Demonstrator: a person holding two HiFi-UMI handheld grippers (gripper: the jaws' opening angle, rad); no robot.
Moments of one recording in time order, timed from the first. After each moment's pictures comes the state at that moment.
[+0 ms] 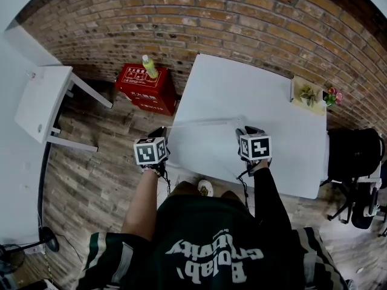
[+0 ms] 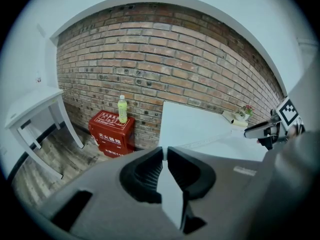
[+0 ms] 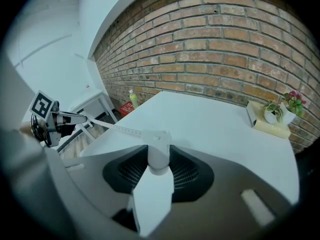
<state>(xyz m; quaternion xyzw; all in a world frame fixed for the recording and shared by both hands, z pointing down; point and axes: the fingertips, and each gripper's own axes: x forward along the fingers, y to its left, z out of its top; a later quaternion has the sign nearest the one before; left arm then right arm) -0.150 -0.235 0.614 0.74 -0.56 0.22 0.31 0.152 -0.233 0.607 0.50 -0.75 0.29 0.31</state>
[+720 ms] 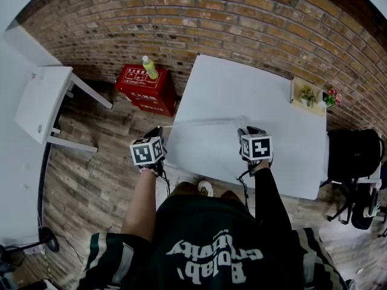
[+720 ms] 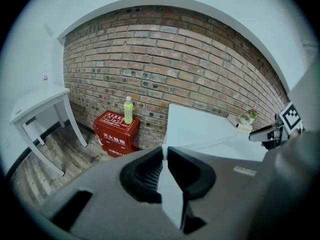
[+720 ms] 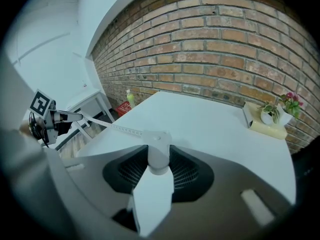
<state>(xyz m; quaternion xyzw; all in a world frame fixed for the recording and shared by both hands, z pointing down) -0.167 -0.239 0.612 0.73 -0.58 0.20 0.31 0.161 -0.236 0.608 0.51 -0.75 0.29 0.31</state>
